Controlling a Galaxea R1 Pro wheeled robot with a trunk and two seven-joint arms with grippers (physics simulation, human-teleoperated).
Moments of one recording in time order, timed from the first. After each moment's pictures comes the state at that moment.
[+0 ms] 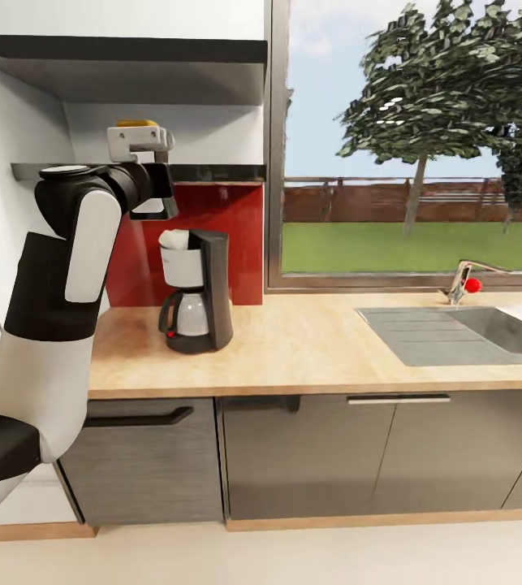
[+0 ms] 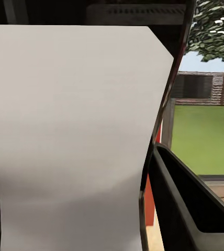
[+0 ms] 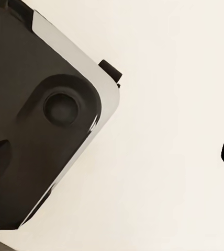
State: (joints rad) left arm -1.33 0.06 -0.27 -1.54 0.53 0.96 0.51; right arm -0.13 -0.14 0.66 0.04 -0.03 -0.18 0.23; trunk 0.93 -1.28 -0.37
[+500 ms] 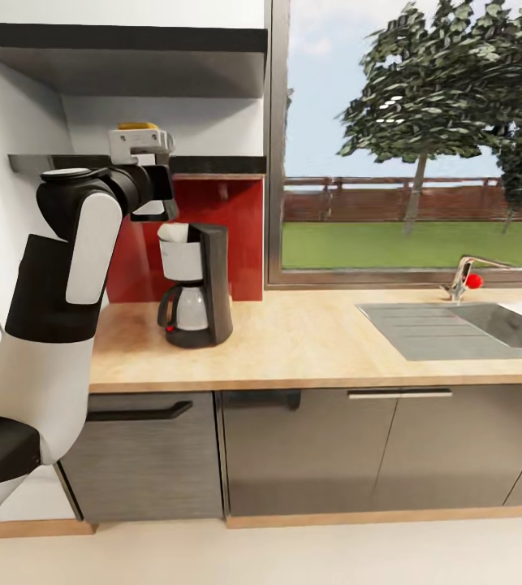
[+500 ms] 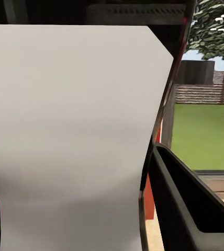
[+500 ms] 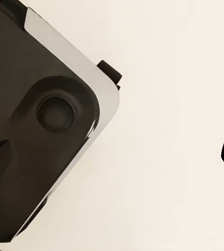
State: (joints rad) left arm -1.32 0.06 -0.27 -1.54 0.53 0.96 0.51; right arm -0.13 -0.14 0.66 0.04 -0.03 -0.18 0.23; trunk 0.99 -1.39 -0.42
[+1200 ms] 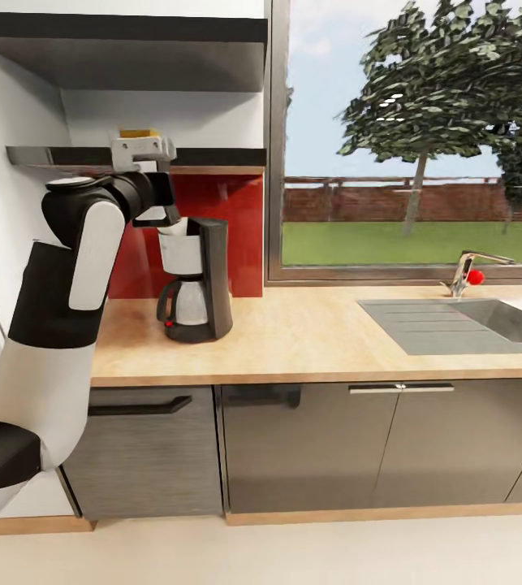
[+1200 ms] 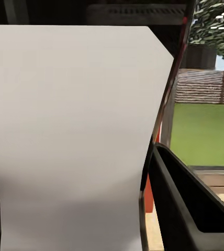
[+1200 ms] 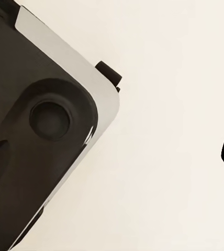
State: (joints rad) left arm -1.30 0.06 -0.27 -1.54 0.53 0.94 0.51; right arm -0.13 -0.14 0.66 0.04 -0.04 -0.18 0.23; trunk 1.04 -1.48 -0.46
